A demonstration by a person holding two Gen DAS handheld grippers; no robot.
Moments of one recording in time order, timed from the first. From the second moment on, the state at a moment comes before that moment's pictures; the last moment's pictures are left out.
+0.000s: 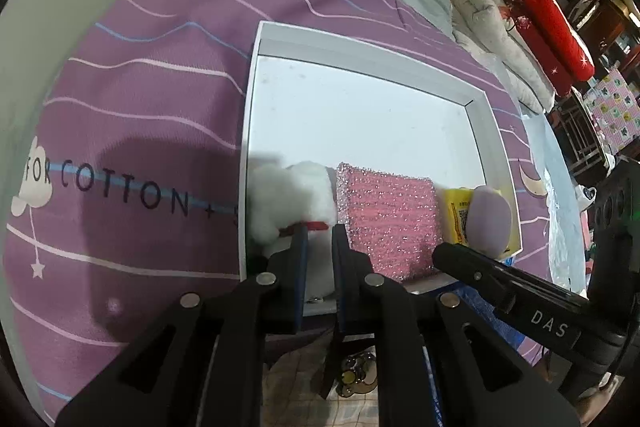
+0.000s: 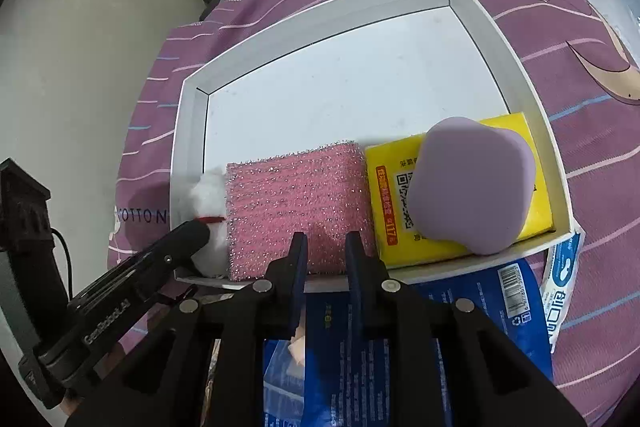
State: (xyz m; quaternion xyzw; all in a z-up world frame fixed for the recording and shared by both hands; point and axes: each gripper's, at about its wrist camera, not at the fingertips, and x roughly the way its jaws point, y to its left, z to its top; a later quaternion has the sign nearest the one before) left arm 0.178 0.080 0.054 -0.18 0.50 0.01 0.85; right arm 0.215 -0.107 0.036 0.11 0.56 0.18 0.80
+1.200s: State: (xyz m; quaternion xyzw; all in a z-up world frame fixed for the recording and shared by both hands) left arm 0.158 0.052 0.080 -0.15 0.53 0.01 0.84; right arm 0.192 -0.125 0.069 0.13 0.56 0.20 0.79
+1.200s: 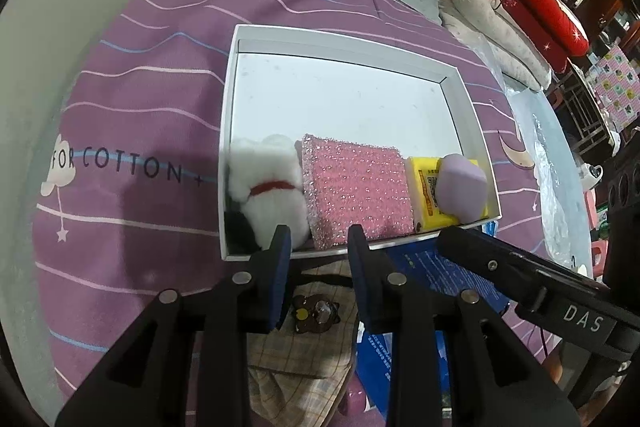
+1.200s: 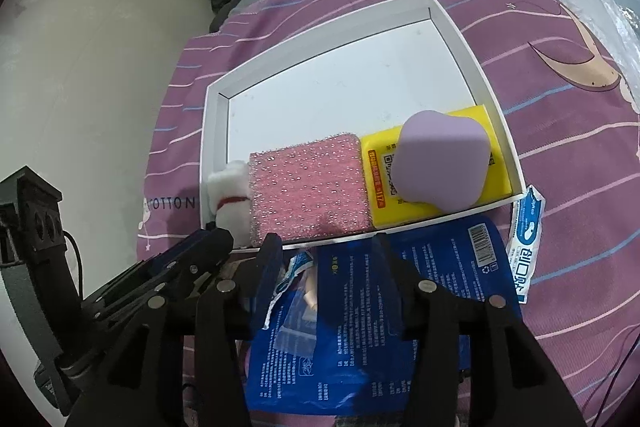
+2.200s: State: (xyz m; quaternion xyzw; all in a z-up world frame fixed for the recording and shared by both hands) left arm 0.125 0.093 0.074 -0.22 0.57 0.02 0.80; right arm 0.178 -0.101 0.063 0.17 0.58 0.24 0.76
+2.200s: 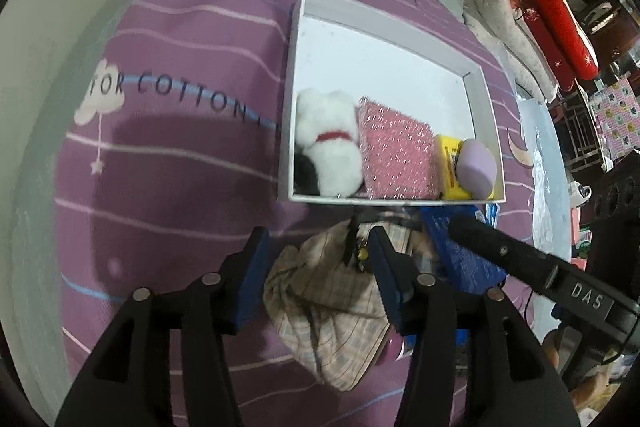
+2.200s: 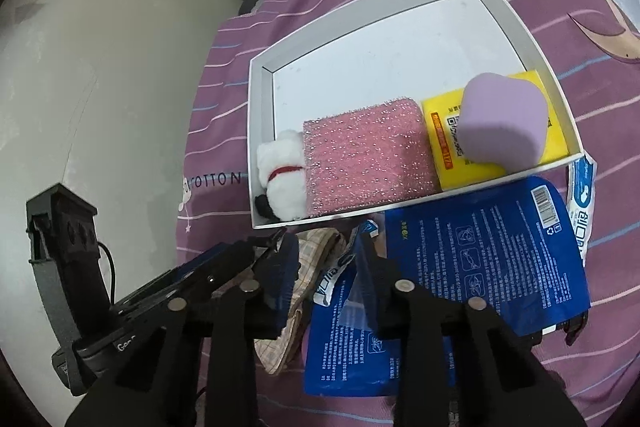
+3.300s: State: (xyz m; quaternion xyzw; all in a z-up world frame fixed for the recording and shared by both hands) left arm 0.116 0.099 0.055 -0.23 0.57 -0.01 0.79; right arm 0.186 -0.098 0.031 0.18 0.62 0.22 0.73
